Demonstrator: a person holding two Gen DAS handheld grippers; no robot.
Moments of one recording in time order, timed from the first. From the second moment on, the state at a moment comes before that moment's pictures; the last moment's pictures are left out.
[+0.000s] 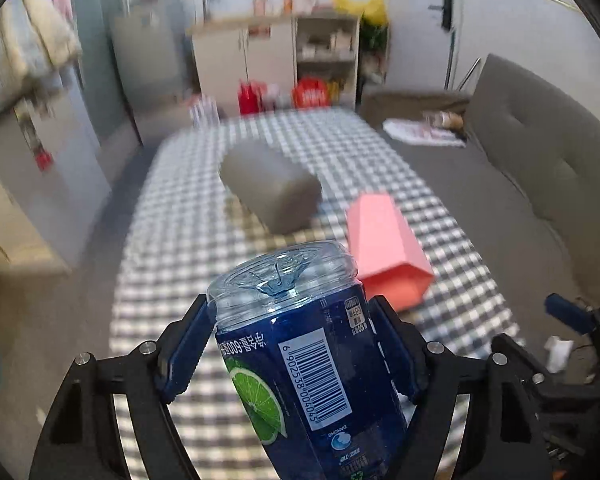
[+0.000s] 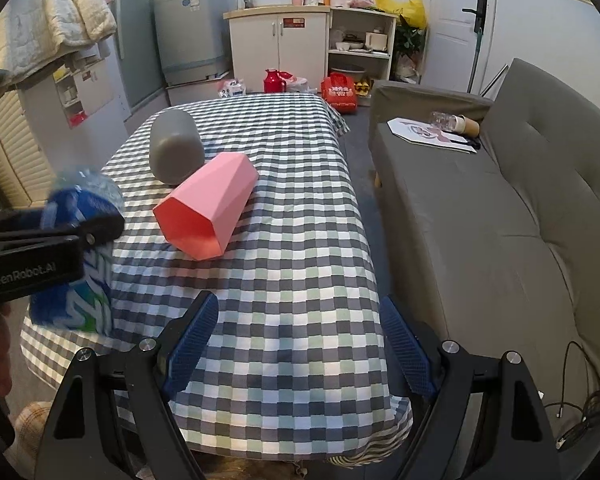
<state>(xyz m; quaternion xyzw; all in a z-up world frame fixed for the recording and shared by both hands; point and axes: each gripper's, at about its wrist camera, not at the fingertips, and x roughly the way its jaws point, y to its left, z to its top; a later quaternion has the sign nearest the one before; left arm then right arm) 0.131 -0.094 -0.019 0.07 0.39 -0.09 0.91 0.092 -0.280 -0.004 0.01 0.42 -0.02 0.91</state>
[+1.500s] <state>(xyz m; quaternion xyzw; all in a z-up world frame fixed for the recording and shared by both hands) 0.178 -0.041 -0.037 -0.13 0.58 -0.10 0.79 0.090 -0.273 -0.012 0.02 0.43 -0.01 0.90</state>
